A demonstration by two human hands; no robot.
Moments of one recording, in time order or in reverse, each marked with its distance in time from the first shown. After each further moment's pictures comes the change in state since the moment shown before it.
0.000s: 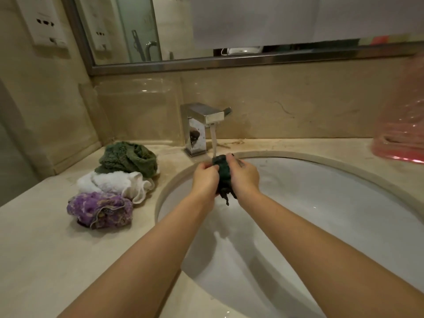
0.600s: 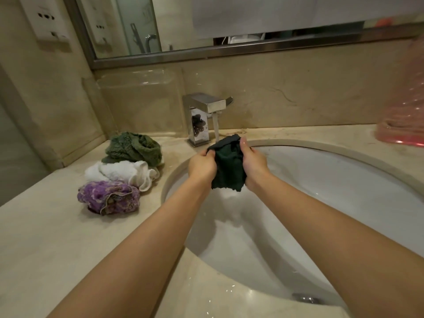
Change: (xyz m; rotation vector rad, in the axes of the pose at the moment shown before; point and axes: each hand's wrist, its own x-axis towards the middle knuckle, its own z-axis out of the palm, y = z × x) left_hand 0.006 -0.001 -0.010 0.211 0.059 0.137; right_hand 0.010 0.000 -0.008 0.282 -0.095 0.178
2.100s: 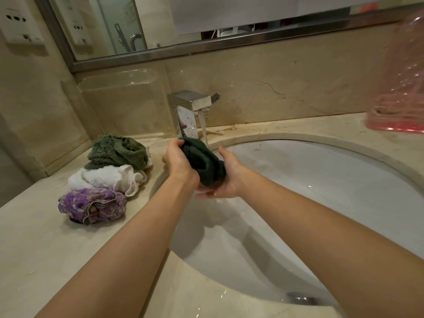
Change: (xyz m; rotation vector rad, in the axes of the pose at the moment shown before) left_hand 0.003 0.015 -0.006 -0.601 0.152 -0.154; right_hand -0.020 0.002 0.006 0.180 -0.338 0.569
